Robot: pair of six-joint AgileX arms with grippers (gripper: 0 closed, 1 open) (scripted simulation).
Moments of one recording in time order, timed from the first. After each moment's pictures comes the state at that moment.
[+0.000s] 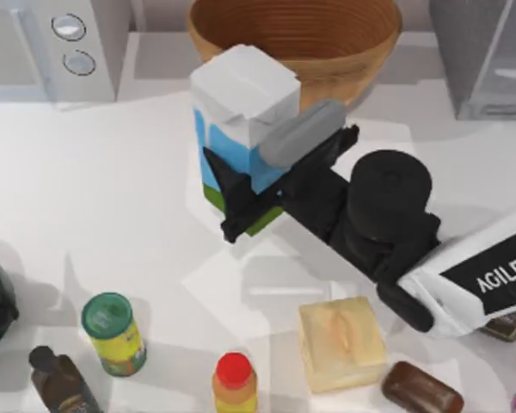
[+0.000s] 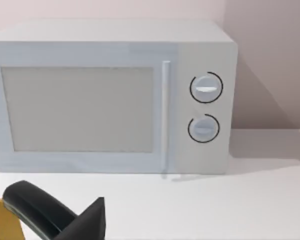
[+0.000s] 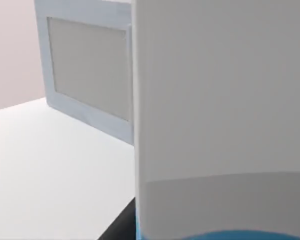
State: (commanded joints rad) left arm 0.00 0.00 0.00 0.00 0.00 0.00; right arm 0.71 2.05 0.83 1.21 -0.02 0.01
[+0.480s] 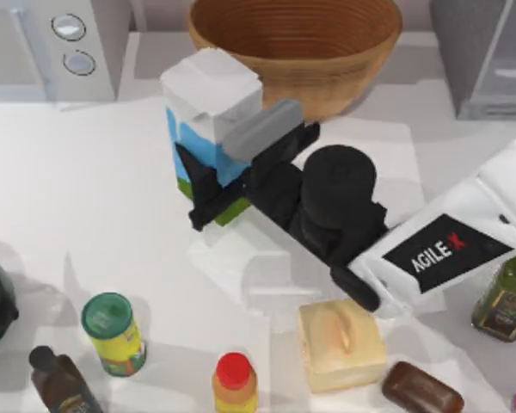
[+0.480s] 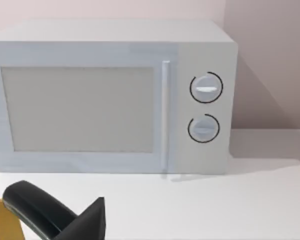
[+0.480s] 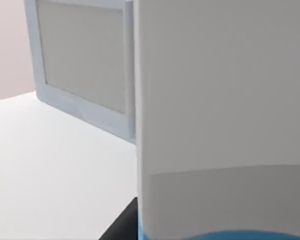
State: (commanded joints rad) left arm 0.00 0.00 0.00 0.00 0.00 0.00; right arm 0.72 2.27 1.04 1.21 -0.02 0.01
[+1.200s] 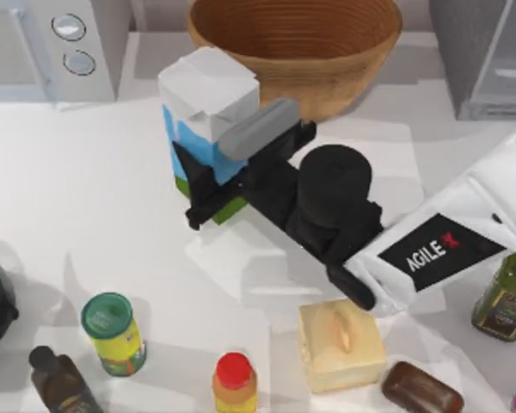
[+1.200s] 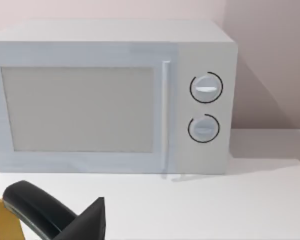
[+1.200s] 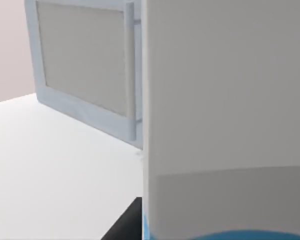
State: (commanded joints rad) left arm 0.00 0.00 0.00 0.00 0.00 0.00; right arm 0.72 2.28 1.06 1.21 -0.01 0.01
